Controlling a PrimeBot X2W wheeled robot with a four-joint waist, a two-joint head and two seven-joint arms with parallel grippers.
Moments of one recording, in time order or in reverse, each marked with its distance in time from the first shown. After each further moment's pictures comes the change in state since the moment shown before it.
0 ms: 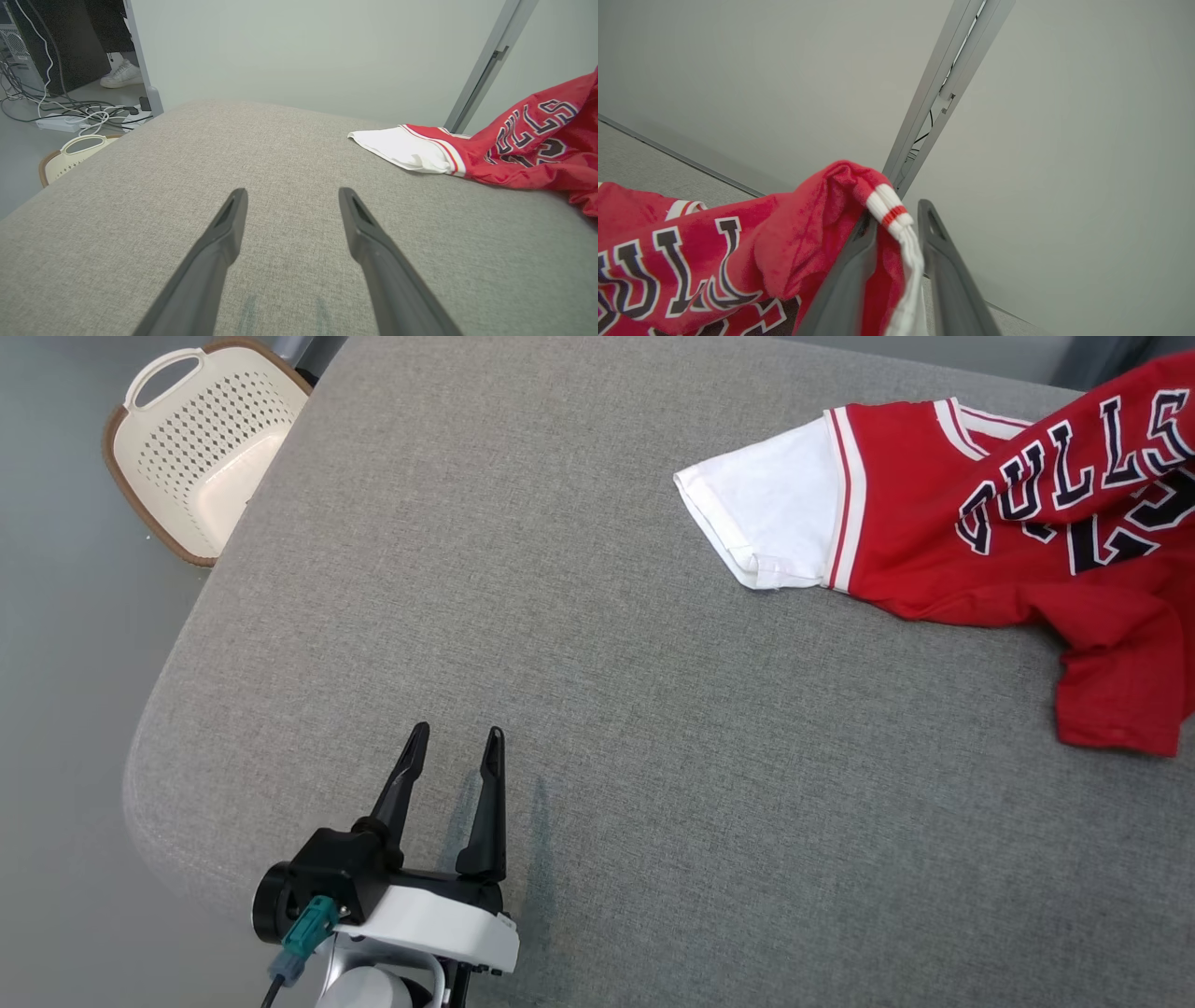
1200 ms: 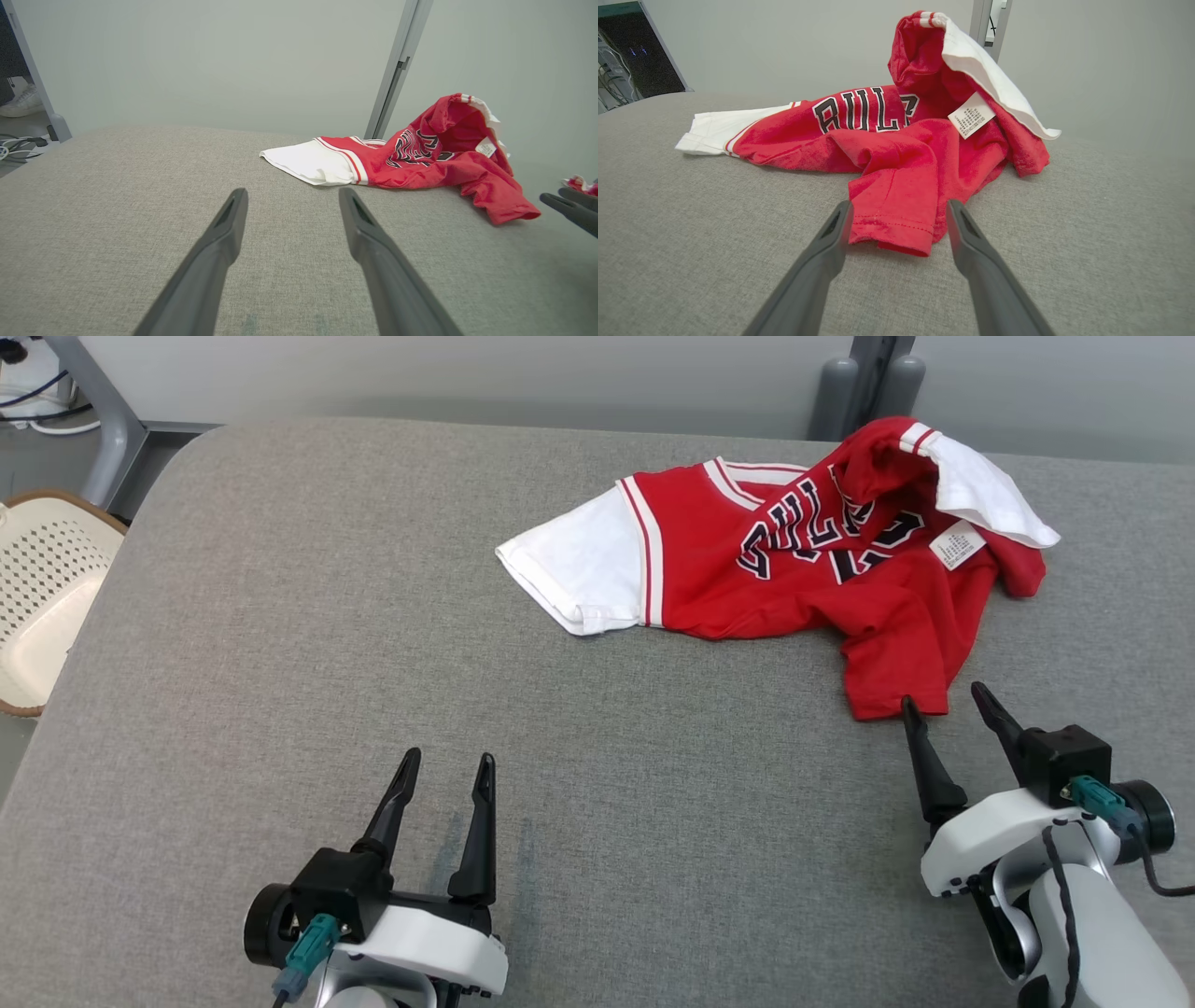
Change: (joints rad) left arm 0.026 -0.001 0.027 0.036 0.055 -0.017 0.000; right arm 0.572 0.318 0.166 -0.248 0.316 0.000 -0.180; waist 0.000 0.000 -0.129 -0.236
